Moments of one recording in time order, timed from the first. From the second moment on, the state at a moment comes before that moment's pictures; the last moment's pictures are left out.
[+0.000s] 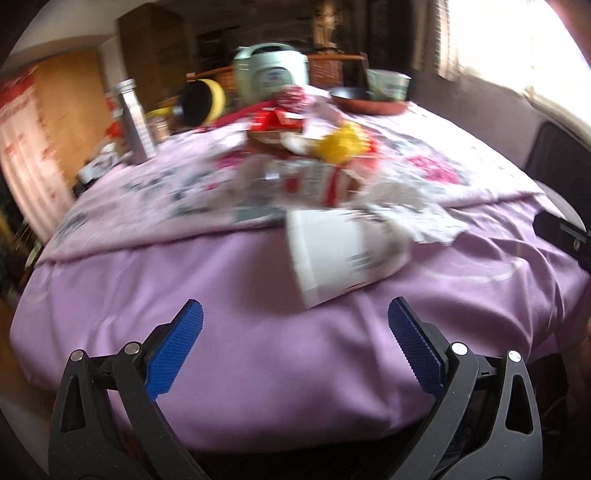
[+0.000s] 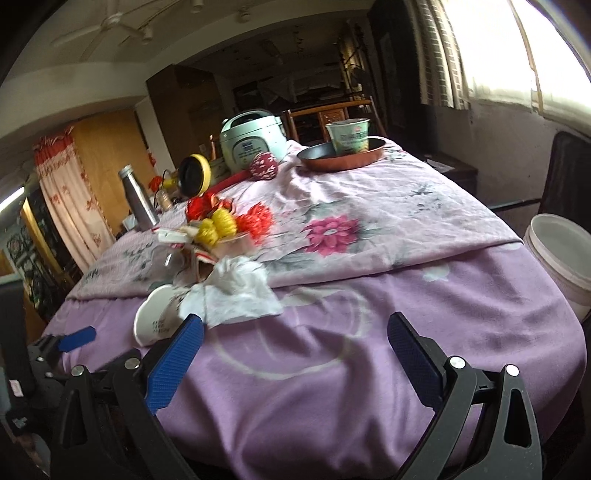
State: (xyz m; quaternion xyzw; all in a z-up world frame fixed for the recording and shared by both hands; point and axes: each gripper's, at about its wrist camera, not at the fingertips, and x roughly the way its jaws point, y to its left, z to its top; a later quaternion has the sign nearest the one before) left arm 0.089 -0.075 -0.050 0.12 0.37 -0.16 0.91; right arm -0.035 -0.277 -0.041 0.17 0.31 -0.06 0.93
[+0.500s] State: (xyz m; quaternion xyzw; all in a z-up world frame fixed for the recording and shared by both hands) left arm 0.150 -0.071 -0.061 0.09 0.40 -0.10 0.90; right arm -0.021 -0.294 -0.060 0.20 0.32 -0.03 0.92
